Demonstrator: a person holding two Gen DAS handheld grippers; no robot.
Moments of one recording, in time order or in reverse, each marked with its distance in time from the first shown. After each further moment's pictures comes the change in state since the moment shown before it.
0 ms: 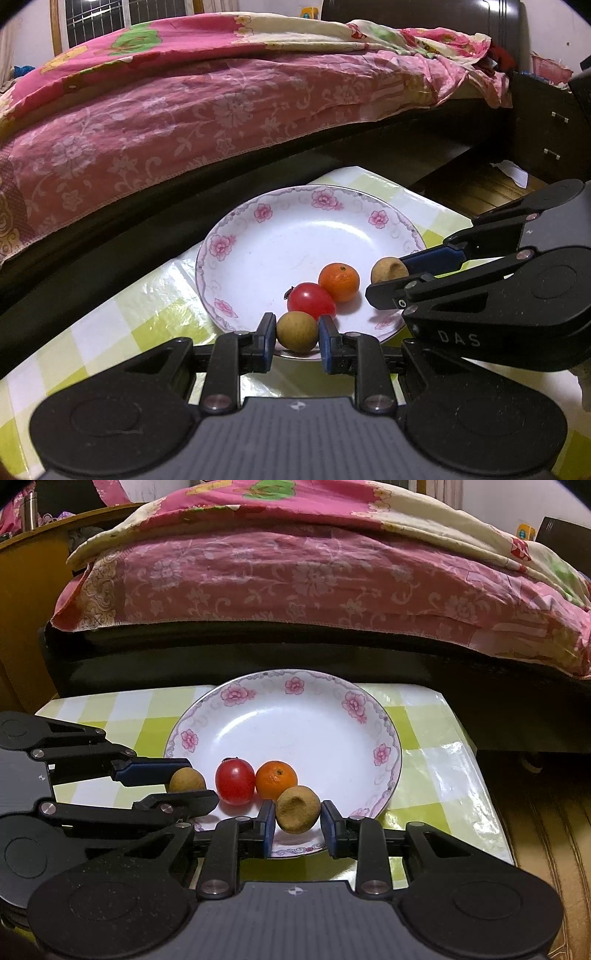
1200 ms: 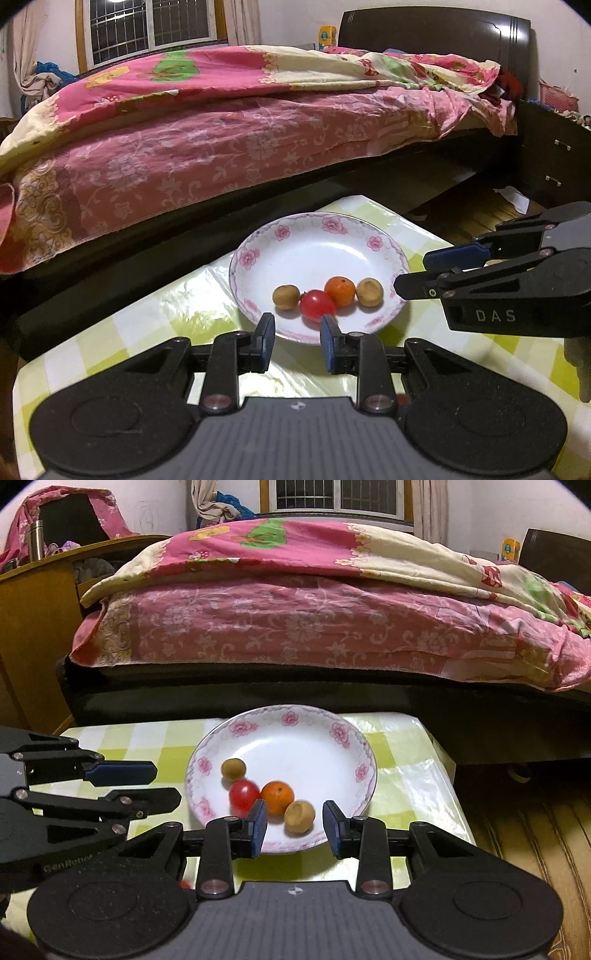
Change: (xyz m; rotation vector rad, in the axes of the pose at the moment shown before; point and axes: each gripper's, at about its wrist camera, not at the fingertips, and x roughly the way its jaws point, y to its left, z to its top) left arm -0.067 0.003 -0.003 -0.062 -0.050 0.018; right arm -0.057 -0.001 -0.005 0.023 -0.091 0.002
